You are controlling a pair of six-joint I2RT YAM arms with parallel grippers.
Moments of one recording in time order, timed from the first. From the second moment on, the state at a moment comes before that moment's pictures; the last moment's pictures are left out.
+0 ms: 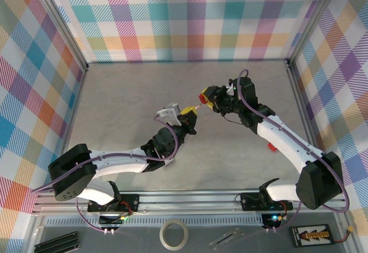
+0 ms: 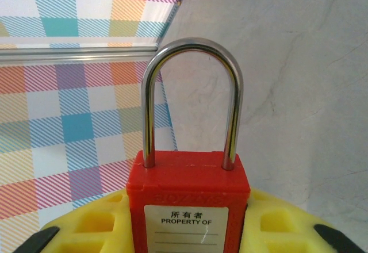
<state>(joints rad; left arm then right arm) -1.06 1.41 0.66 0.81 -0.62 -0.61 0.49 1.31 1.01 -0.13 -0.37 1.30</state>
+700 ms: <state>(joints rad) -1.06 1.43 0.66 0.81 -0.71 -0.58 0.54 1.33 1.01 -0.11 -0.36 1.33</state>
